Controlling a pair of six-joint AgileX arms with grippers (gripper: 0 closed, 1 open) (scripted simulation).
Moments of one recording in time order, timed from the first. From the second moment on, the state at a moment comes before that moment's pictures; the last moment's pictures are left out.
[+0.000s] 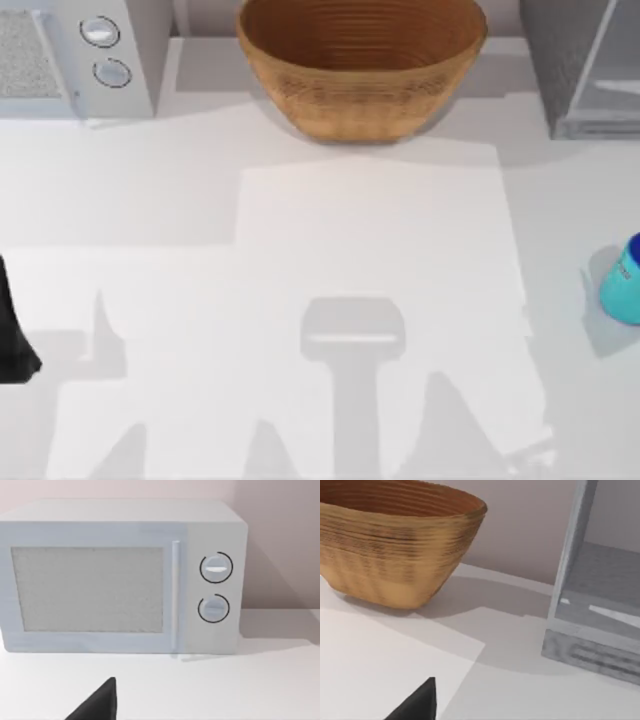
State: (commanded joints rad) left arm 0.00 0.00 0.00 0.00 0.00 0.00; right arm -0.26 0.88 0.13 0.63 -0.59 -0.16
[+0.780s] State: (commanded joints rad) left arm 0.00 0.00 0.00 0.00 0.00 0.00; right arm -0.58 2.05 0.28 1.38 -1.29 -0.38
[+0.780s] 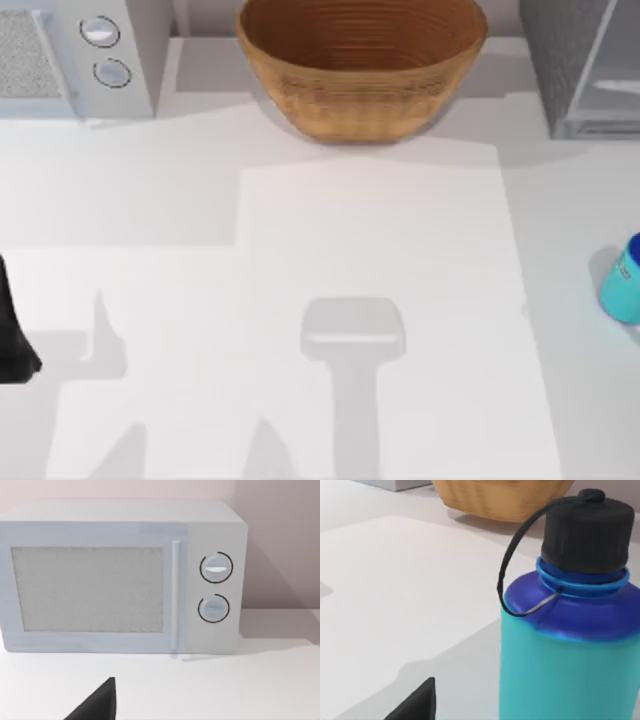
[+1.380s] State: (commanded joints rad) left arm 0.00 0.00 0.00 0.00 0.00 0.00; right arm -0.59 2.12 0.29 1.44 -1.32 -0.38
